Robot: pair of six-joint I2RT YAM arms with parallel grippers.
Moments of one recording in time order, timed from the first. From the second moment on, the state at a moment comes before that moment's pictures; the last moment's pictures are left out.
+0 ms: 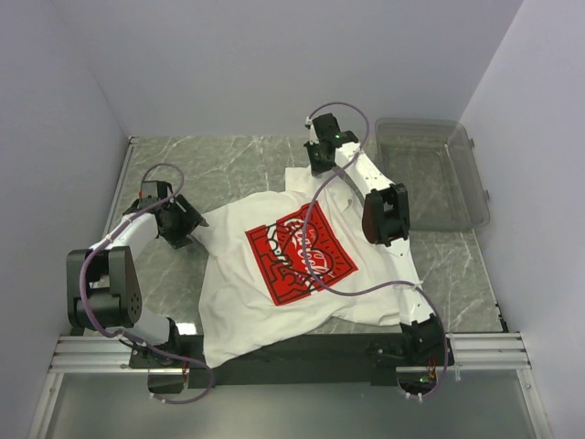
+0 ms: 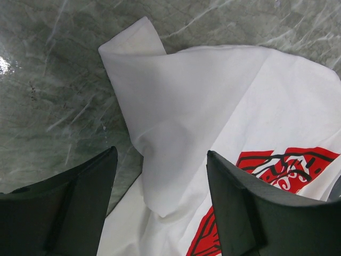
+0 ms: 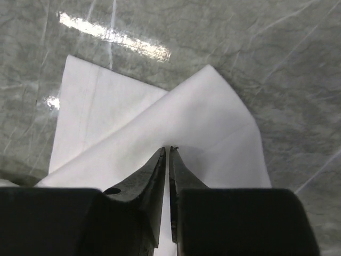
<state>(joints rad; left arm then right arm) 0.08 1.49 0.85 -0.38 0.20 -0.71 0.36 2.63 2.49 -0.81 -0.06 0.07</state>
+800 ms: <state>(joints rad) 0.12 1.39 0.77 -0.39 0.22 -0.65 0.27 2.37 2.28 -0.78 -0.24 0.09</state>
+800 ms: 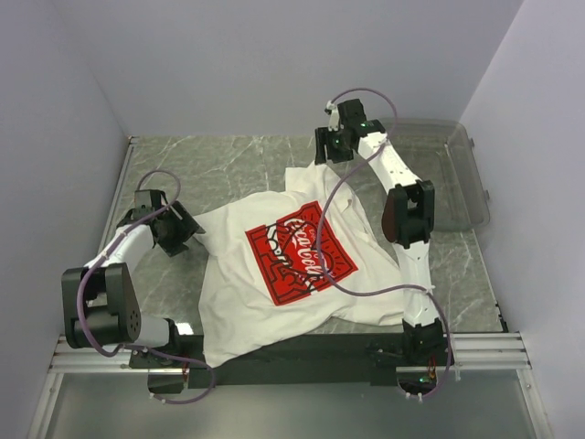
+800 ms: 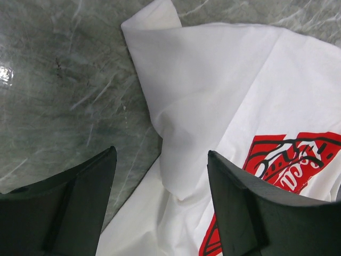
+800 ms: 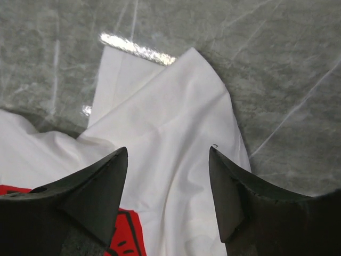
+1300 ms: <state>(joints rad) 0.12 1.35 0.75 -0.39 0.24 -0.64 0.29 2.55 2.33 -0.81 -0.23 0.12</state>
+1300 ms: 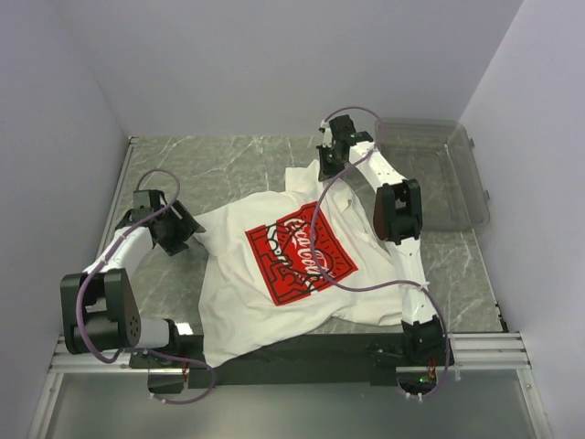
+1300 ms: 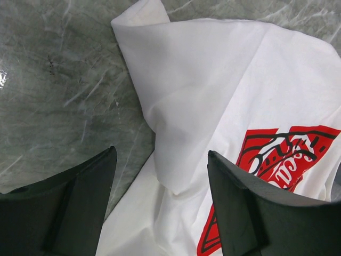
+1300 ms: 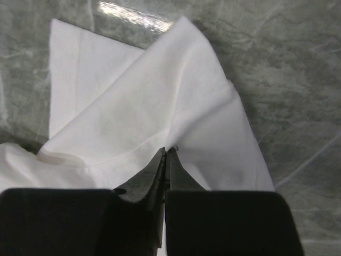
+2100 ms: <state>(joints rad) 0.13 1.26 0.71 -0.41 0.29 -0.60 0.26 1.73 1.12 -0.90 -0.56 -0.36</state>
